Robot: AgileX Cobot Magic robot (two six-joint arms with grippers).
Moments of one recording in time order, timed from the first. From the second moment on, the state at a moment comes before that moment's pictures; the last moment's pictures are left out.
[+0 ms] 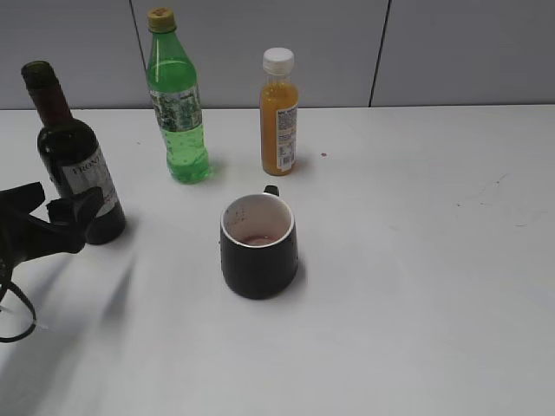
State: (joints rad) left arm -0.19 1.80 -0.27 -0.04 -1.21 0.02; right arm 0.04 0.00 -0.42 0.01 0.94 -0.05
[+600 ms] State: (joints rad) left arm -0.19 1.88 -0.32 -0.05 -1.21 0.02; right arm 0.04 0.00 -0.42 0.01 0.94 -0.05
